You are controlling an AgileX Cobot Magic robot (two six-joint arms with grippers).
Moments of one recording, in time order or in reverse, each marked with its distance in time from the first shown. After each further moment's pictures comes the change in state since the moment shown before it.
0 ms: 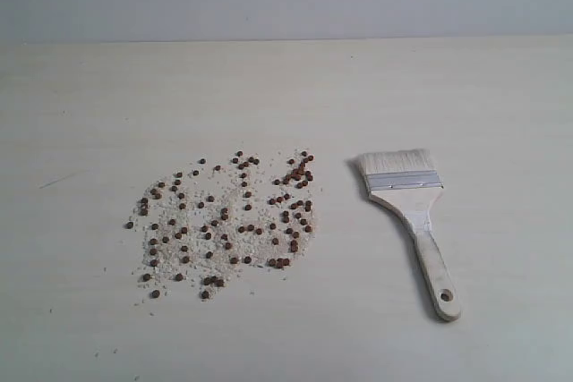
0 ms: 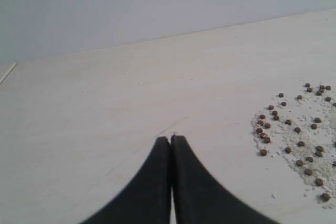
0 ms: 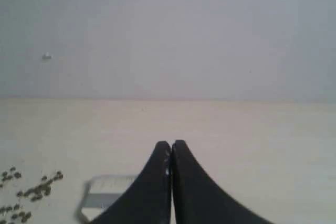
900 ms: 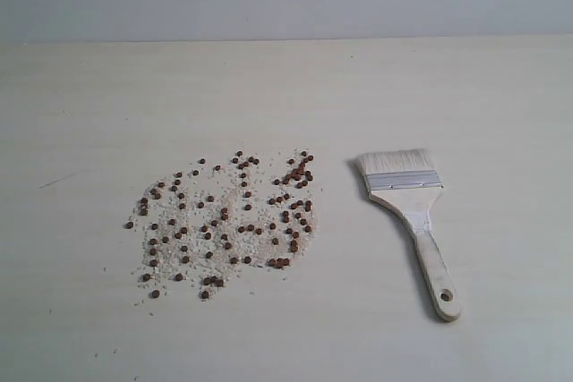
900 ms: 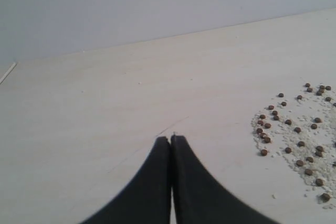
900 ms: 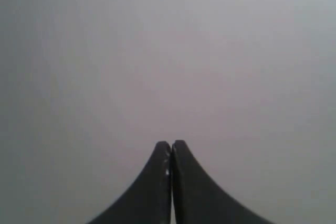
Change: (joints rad) left arm -0.002 0.000 0.000 0.000 0.000 0.000; right arm 0.000 0.445 -0.460 0.480 -0.325 -0.193
